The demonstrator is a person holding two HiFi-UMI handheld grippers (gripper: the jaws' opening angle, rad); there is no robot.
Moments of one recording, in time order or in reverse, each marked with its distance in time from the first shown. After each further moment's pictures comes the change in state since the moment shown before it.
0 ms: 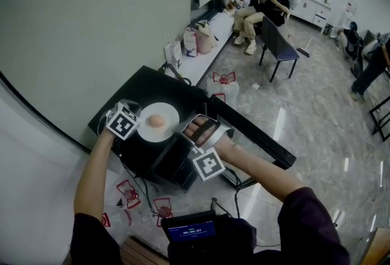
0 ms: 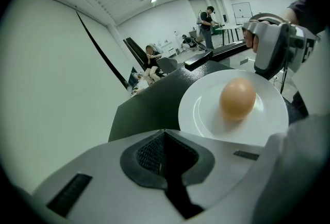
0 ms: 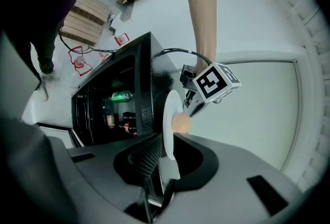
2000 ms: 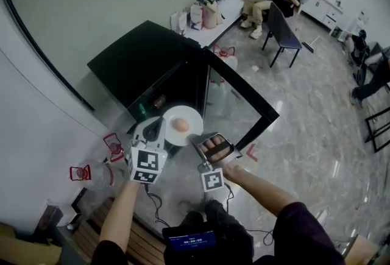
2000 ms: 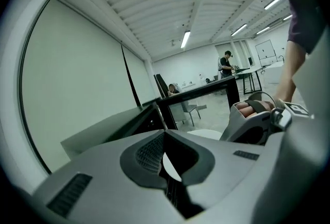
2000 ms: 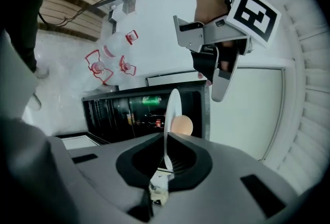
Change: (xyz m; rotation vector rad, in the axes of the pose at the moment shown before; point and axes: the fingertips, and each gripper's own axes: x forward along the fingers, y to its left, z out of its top) left arm -0.164 -0.288 0.032 -0.332 -0.471 0.261; right arm -0.143 0.184 0.049 -0.026 0.168 -0.226
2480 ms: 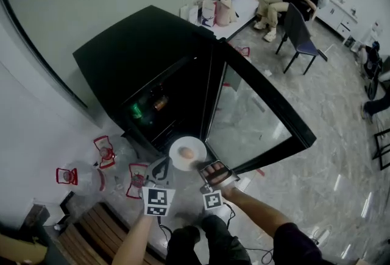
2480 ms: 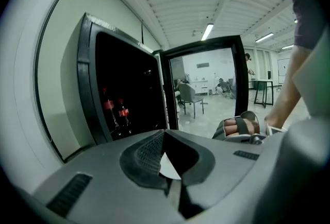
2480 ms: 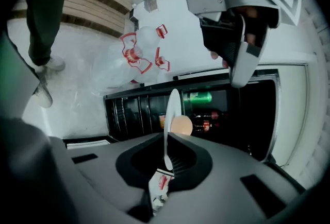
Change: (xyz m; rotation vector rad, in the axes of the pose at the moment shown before) left arm 0.062 -0.086 -0.213 -0.255 0.104 0.053; right arm 0.089 0.235 -0.017 -0.053 -0.037 0.149
